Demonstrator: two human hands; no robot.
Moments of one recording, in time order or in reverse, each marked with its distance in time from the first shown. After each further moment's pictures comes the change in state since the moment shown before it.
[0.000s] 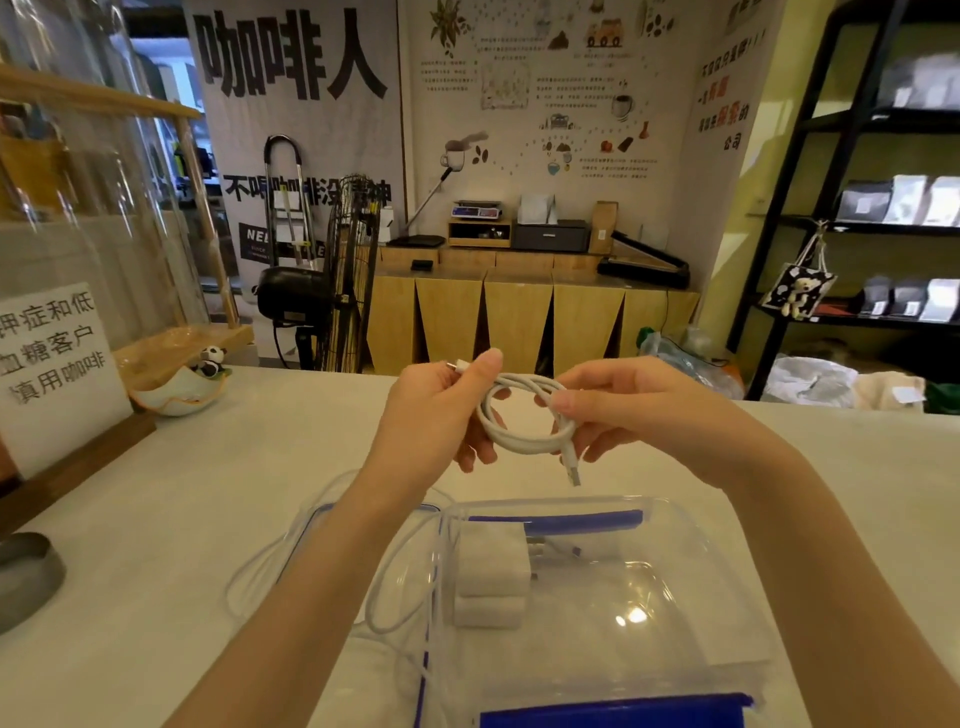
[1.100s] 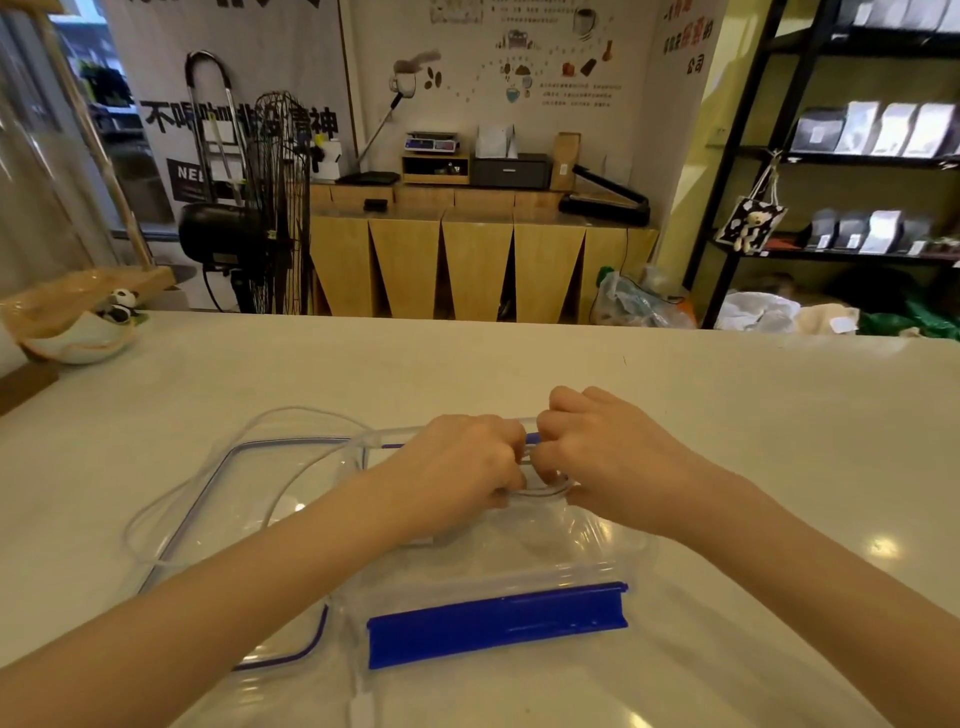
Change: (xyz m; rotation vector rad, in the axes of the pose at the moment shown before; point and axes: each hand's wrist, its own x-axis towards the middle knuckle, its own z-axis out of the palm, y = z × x) left_hand -0.023 -0.048 0.075 1.224 -0.719 0.632; right_hand -0.056 0.071 0.009 -1.345 -0.124 -0.280
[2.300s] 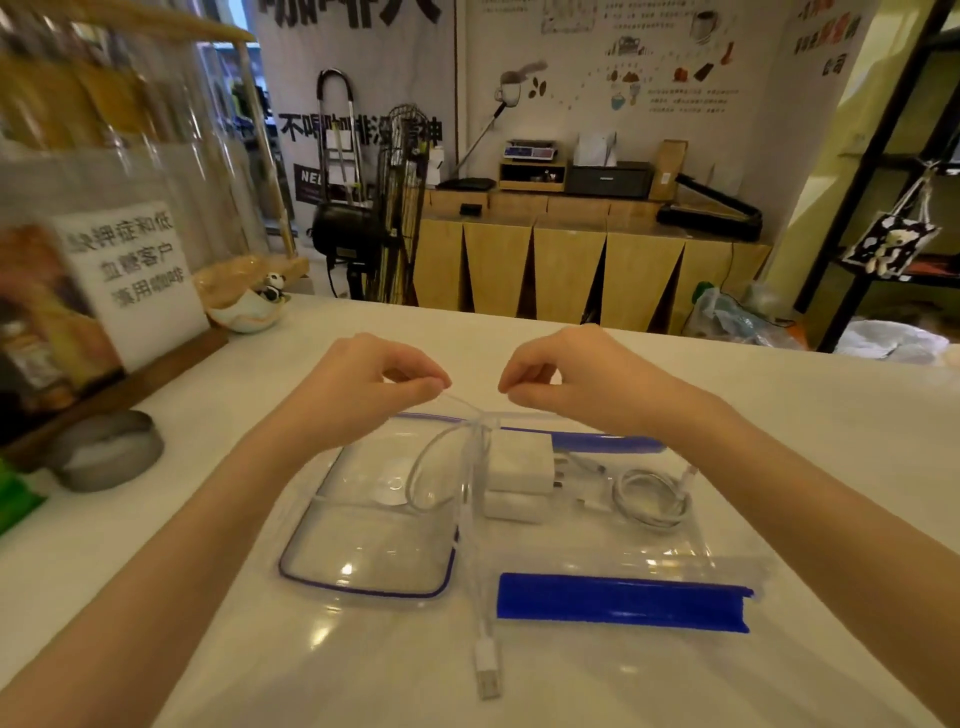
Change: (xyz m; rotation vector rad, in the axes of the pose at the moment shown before) left_hand -0.118 -0.065 -0.045 -0.587 0.325 -0.719; right_hand 0.088 -0.034 -0.040 0.746 0.134 -0.008
